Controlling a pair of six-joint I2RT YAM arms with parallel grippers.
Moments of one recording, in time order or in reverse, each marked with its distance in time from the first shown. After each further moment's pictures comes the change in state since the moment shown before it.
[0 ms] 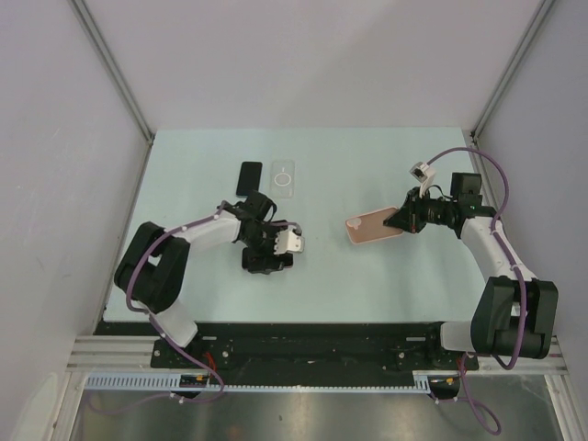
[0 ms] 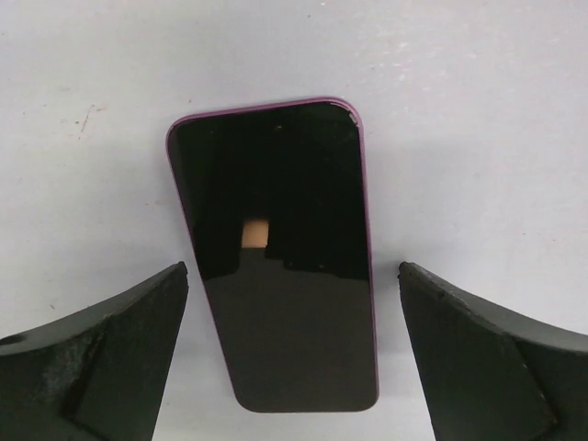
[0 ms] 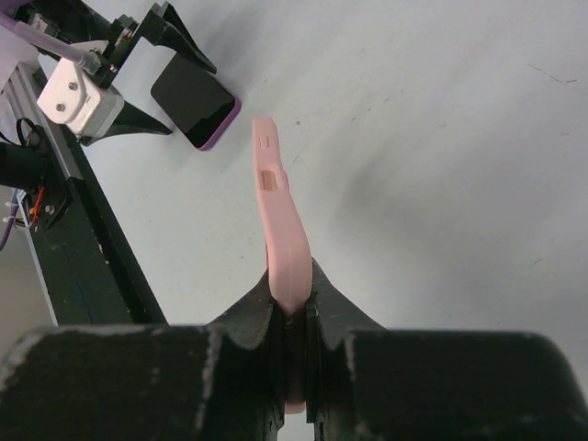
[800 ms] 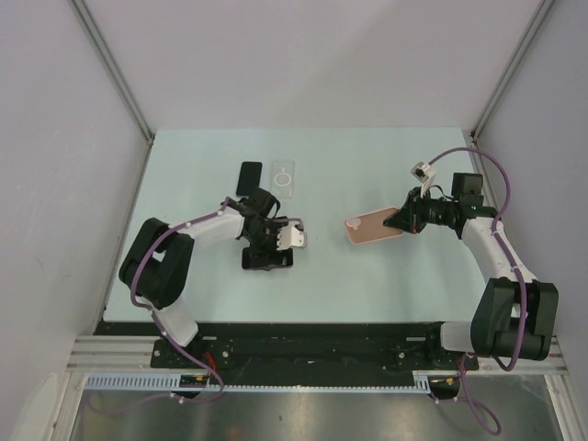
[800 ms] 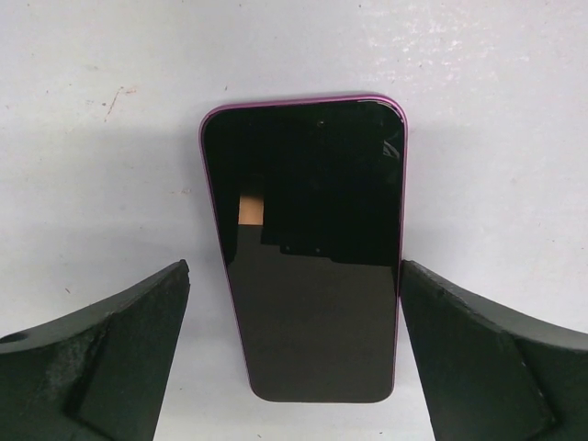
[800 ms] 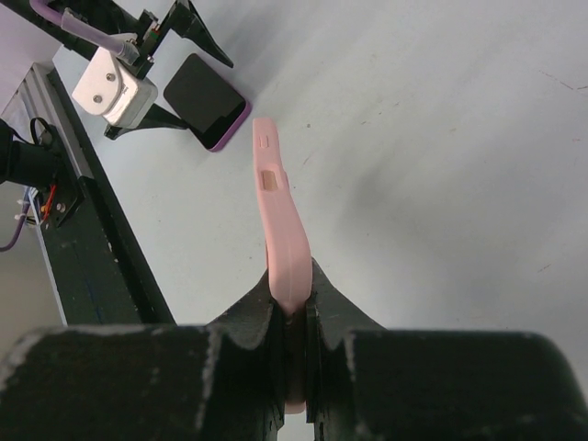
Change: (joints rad) left arm -0.008 0.048 0.061 -0.014 -0.066 -0.052; right arm -0.006 -0.007 0.000 -0.009 -0.033 -0.003
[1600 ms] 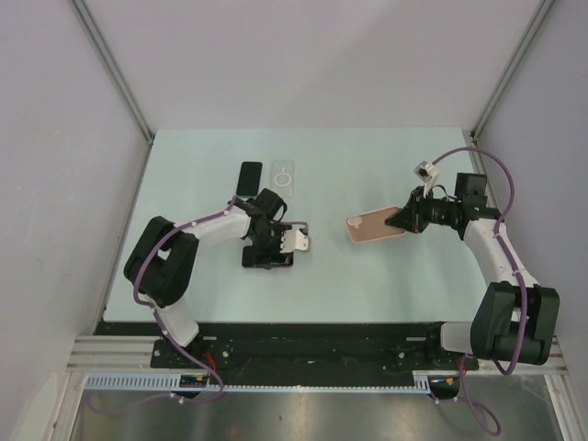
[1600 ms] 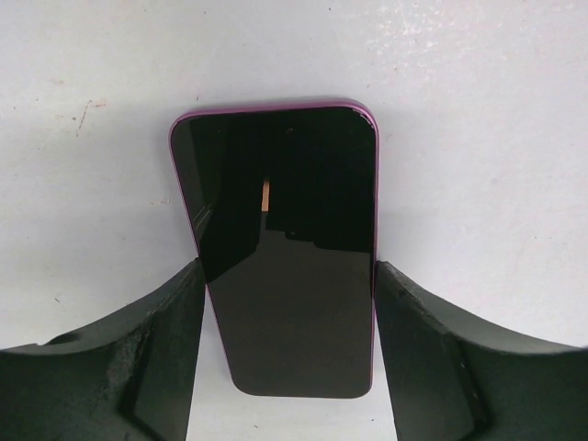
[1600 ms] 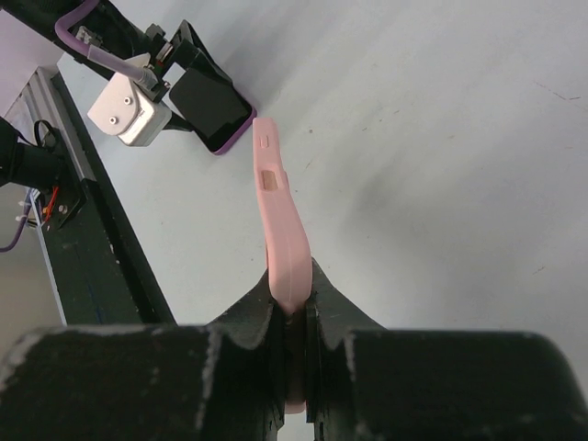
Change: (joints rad) left arm -0.048 0.026 0.039 -0.065 -0.048 -0.006; right arm -0.018 -0.019 0.000 -0.006 -0.018 -0.007
